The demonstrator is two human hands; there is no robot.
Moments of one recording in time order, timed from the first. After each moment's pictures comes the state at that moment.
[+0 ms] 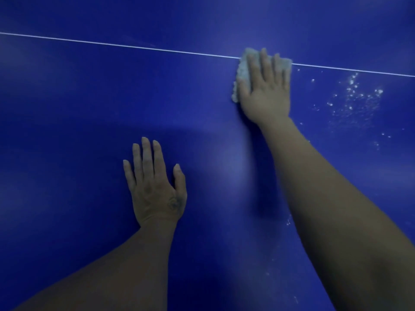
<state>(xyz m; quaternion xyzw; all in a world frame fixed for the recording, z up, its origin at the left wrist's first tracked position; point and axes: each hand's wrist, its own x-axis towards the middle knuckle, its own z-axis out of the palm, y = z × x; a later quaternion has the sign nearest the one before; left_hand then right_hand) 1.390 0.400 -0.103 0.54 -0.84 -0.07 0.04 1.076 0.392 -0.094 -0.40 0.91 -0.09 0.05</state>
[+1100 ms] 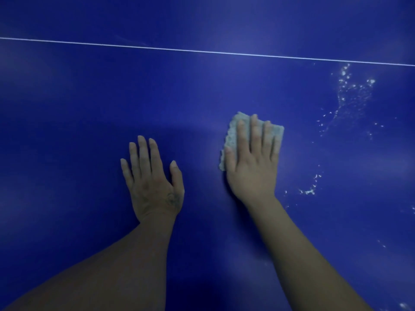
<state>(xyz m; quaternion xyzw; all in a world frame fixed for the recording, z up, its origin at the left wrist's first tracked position) 1.390 0.401 -0.100 0.54 -0.84 -0.07 0.04 1.208 0.506 -0.098 -0.37 0.92 -0.08 0.04</state>
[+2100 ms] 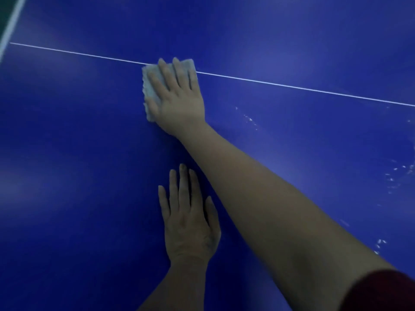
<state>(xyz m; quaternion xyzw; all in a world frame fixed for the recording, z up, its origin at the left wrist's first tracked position) 1.393 0.397 -0.107 0.52 -0.85 -0.07 0.00 1.248 0.190 -0.096 -0.62 0.78 -0.09 0.06</state>
